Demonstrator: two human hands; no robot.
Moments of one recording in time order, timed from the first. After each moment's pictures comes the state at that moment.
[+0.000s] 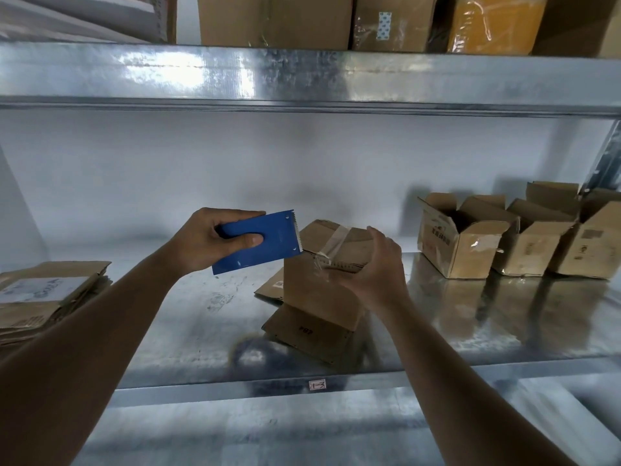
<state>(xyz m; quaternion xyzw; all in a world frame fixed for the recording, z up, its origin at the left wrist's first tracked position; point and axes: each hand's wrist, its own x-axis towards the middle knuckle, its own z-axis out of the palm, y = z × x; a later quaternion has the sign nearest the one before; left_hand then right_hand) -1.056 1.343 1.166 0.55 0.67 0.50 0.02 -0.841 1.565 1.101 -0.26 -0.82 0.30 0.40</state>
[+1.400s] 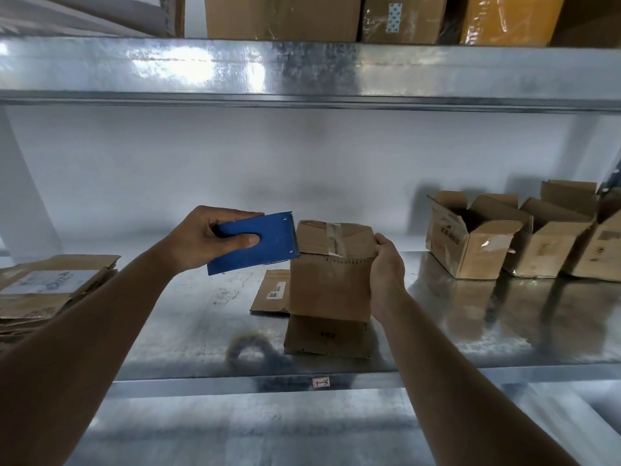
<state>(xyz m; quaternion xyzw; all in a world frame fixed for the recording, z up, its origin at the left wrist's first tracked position) -1.061 1.328 1.165 0.55 0.67 0.50 0.03 -0.865 1.569 1.108 -0.35 -0.53 0.68 0.38</state>
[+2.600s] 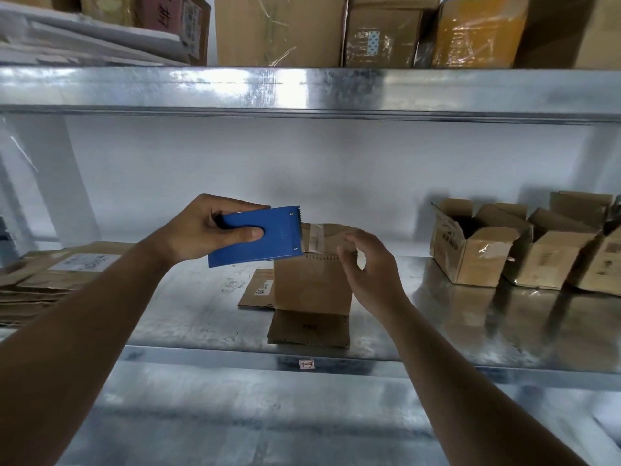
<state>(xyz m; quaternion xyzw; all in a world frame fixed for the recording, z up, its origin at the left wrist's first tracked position) -0.990 1.304 1.194 0.56 0.68 0.47 0.00 -0.812 1.556 1.108 -0.09 -0.85 0.27 0.44</state>
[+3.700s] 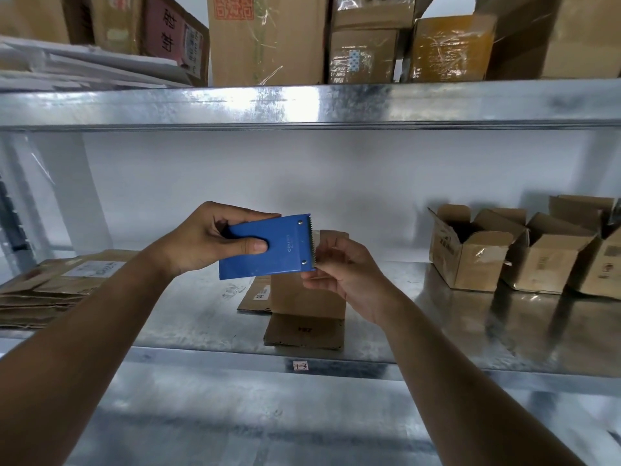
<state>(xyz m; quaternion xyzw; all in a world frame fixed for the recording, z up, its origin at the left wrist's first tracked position) -0.942 1.304 1.205 0.57 0.66 0.48 0.04 -0.789 1.528 1.146 0.01 -0.69 0.70 0.18</state>
